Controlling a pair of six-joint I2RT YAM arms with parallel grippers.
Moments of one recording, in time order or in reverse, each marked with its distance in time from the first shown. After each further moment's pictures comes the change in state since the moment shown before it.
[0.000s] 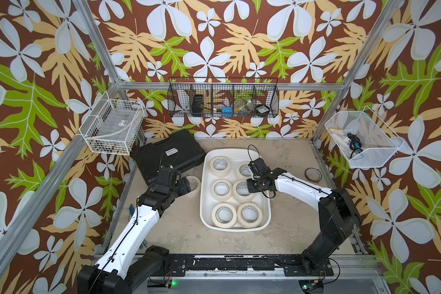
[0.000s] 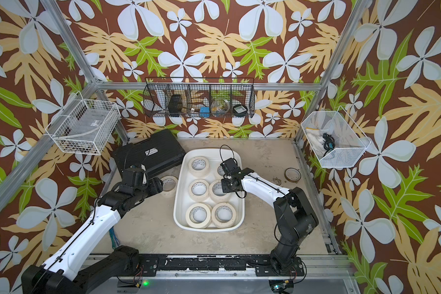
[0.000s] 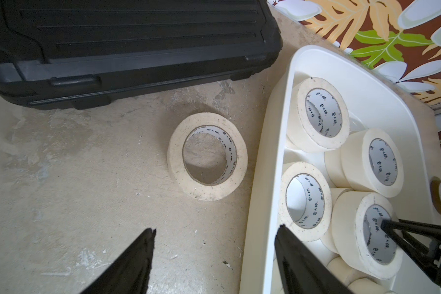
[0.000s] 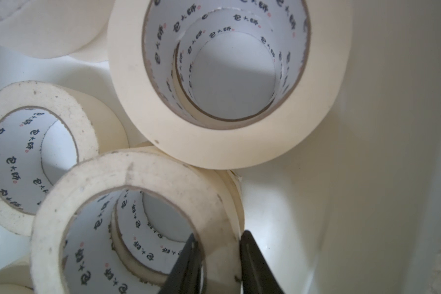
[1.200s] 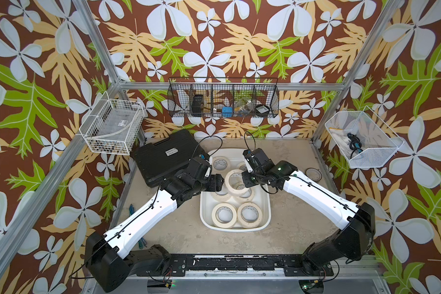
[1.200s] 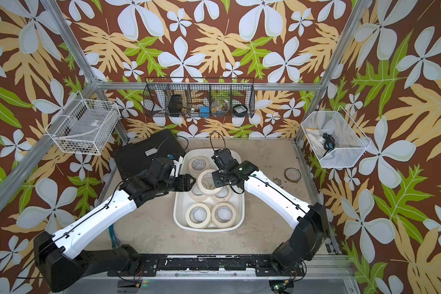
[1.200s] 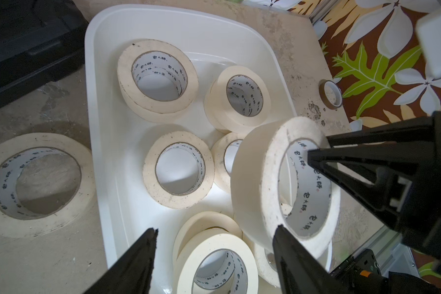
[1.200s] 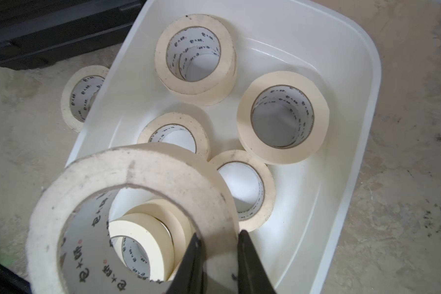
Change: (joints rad) left arm -0.405 0.222 0.288 -0.018 0.085 0.056; right arm 0.156 -0.157 0.240 -0.241 0.061 -0.024
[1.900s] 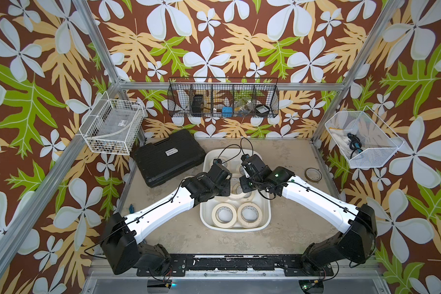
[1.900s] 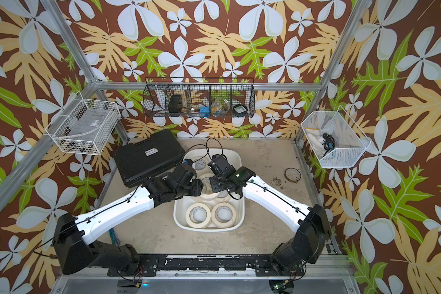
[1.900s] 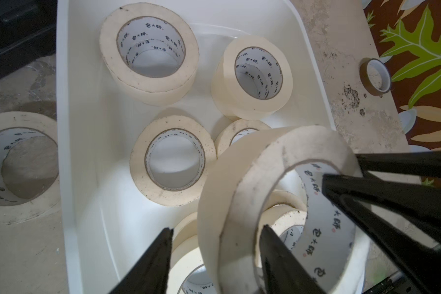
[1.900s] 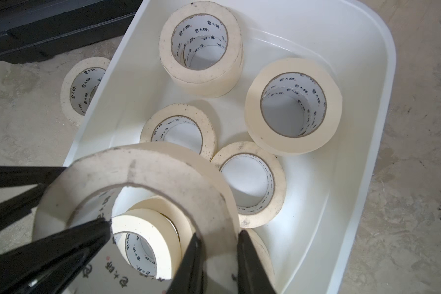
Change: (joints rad) left arm -0.161 0.171 0.069 -0.018 -0.204 -0.112; right arm 0.056 -0.023 -0.059 0.045 0.050 0.062
